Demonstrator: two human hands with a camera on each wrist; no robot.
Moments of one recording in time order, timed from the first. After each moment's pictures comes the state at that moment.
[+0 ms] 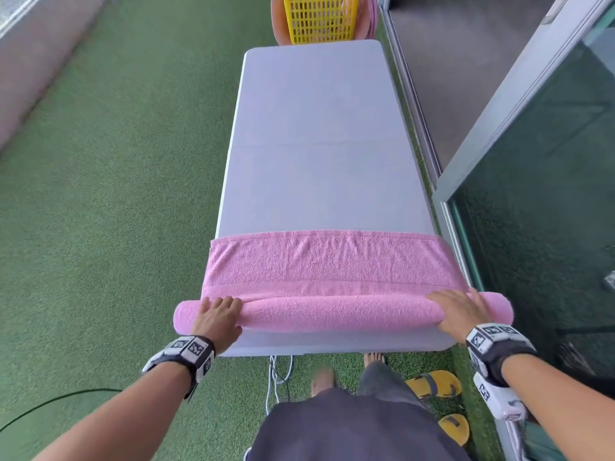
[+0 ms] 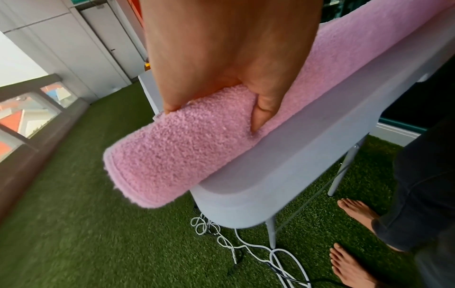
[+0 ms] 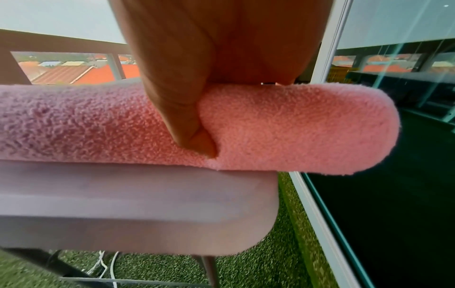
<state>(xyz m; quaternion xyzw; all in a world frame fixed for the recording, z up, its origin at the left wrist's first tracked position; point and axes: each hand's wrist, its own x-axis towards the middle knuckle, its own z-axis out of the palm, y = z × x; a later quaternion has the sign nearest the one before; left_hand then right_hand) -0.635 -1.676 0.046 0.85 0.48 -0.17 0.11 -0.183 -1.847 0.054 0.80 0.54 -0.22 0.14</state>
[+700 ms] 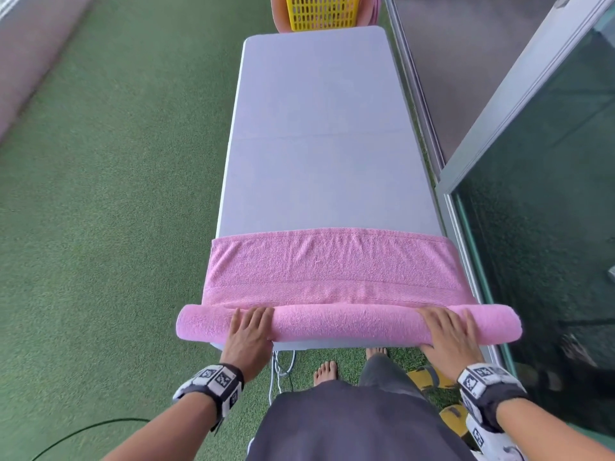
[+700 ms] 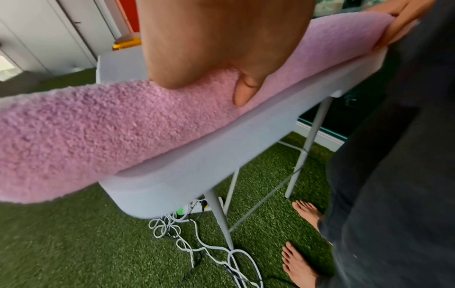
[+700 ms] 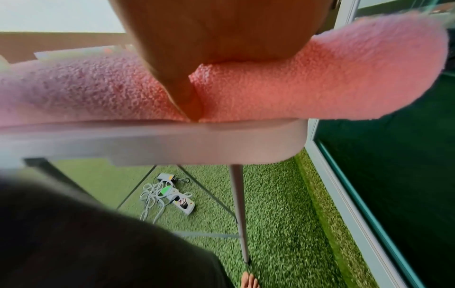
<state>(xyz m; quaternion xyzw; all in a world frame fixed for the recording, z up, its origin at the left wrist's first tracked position) -0.609 -1.737 0.020 0.87 0.47 -0.10 0.14 -0.235 -1.894 0.022 0.79 0.58 -0.15 0.10</state>
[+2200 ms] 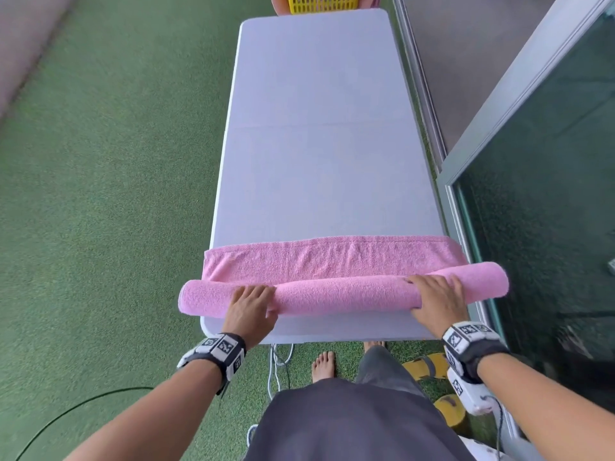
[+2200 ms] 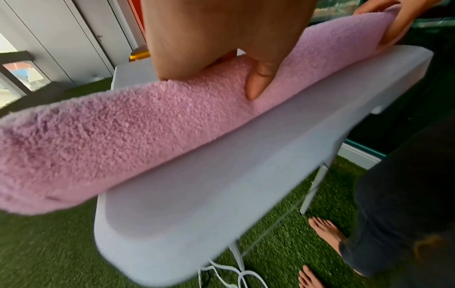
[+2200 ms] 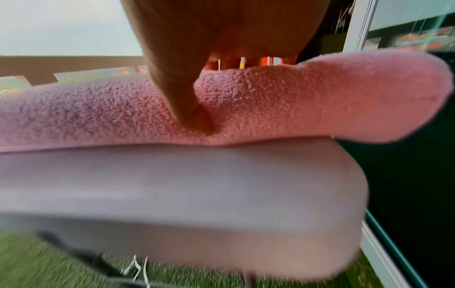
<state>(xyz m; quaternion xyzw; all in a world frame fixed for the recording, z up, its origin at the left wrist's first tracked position) -0.588 -1.701 0.026 0.89 0.44 0.02 0.14 -0.223 -1.835 0.041 0.80 0.57 -0.16 0.07</state>
